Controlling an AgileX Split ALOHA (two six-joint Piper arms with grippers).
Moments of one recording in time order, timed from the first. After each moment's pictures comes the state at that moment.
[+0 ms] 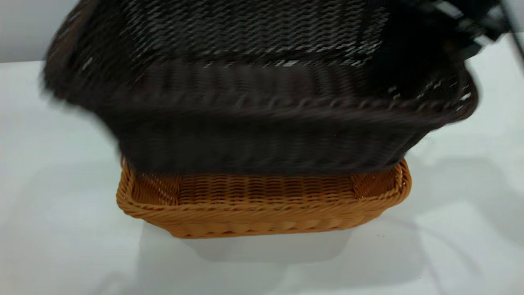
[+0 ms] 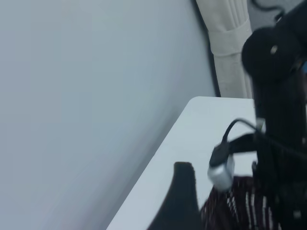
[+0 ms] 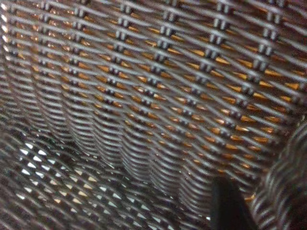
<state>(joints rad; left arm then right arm) -0.71 1.11 -1.07 -0.57 0.32 1.04 0.24 1.85 -1.26 0.59 1.13 -0.38</state>
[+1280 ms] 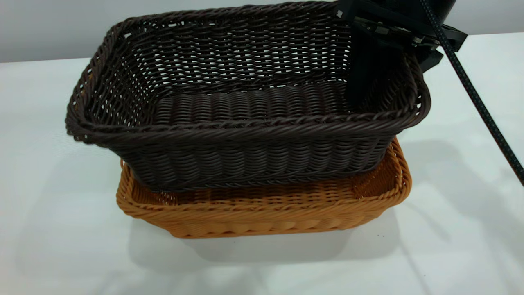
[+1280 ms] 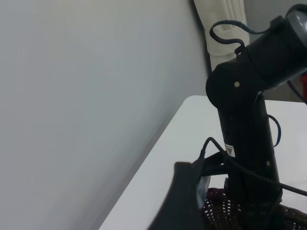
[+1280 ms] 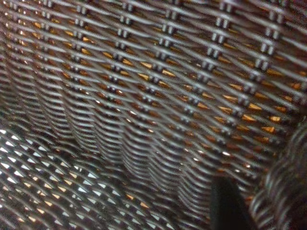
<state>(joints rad) -0.71 1.11 -1.07 -0.58 0.33 1.02 0.29 1.99 -1.41 0.48 1.13 -0.23</state>
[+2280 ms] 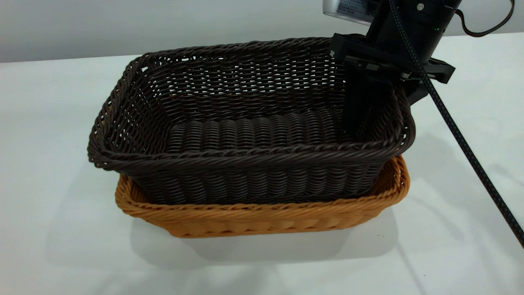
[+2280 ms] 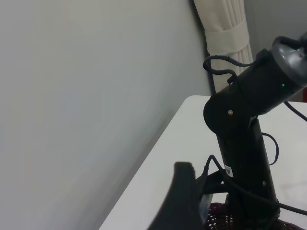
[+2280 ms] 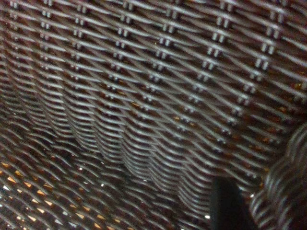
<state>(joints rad) -0.71 1.11 -1.07 -0.57 0.33 1.02 0.29 2.09 -1.41 0.48 1.08 -0.23</state>
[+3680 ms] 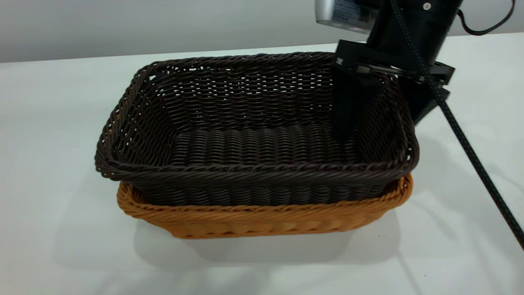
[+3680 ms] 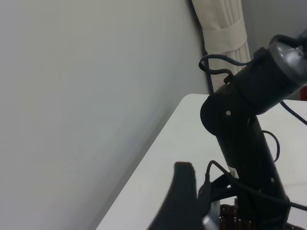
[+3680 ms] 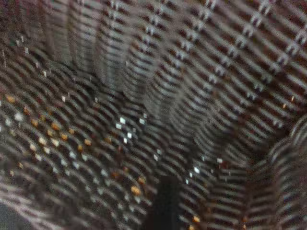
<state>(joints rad) -0.71 1.11 -1.07 -0.57 0.33 1.02 0.31 2.09 -1.42 0.44 1.21 -0.32</state>
